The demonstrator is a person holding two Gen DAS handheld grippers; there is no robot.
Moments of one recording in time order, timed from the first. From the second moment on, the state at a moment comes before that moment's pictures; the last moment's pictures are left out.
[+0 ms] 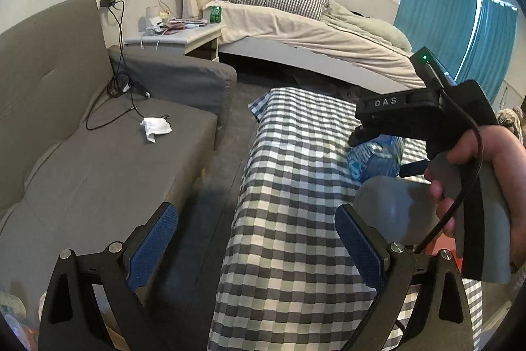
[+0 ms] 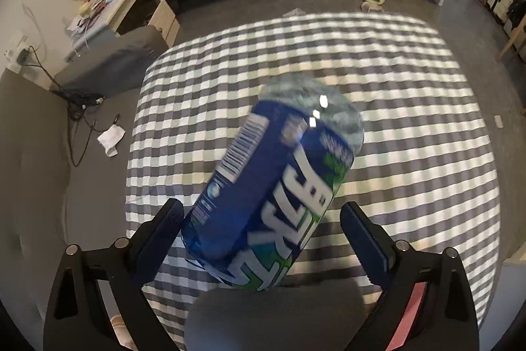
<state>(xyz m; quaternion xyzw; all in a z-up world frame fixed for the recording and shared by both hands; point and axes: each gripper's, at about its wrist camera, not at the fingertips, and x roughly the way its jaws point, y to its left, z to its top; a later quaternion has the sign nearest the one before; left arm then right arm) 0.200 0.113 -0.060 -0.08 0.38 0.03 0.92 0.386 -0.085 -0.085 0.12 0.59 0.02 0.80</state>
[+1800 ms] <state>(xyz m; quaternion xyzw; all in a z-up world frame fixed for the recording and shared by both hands) 0.058 0.039 -0.018 -0.01 0.40 0.02 0.92 0.044 -0.161 -0.064 0.01 0.48 0.14 0.86</state>
